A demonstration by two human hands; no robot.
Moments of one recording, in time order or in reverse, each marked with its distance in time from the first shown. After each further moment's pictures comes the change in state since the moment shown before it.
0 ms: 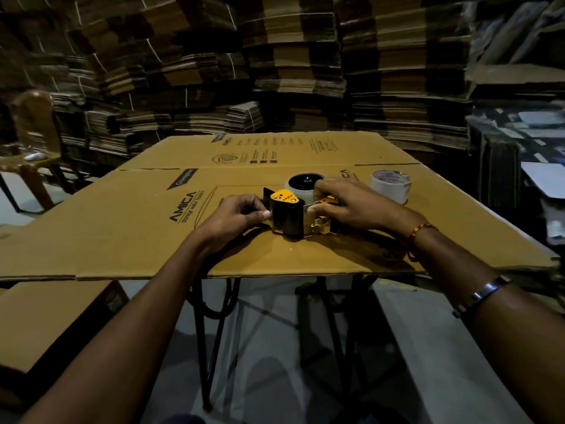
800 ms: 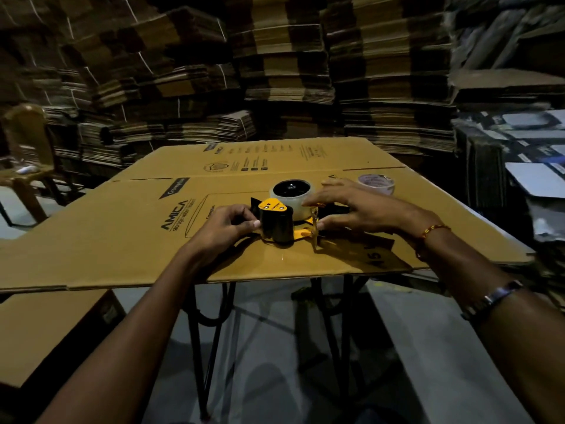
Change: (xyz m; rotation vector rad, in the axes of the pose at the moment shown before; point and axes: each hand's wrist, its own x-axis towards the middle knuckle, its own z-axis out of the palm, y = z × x) left_hand -0.017 0.013 0.010 0.050 0.056 -0.012; right_hand -0.029 0.006 -0.026 -0.023 -0.145 0.034
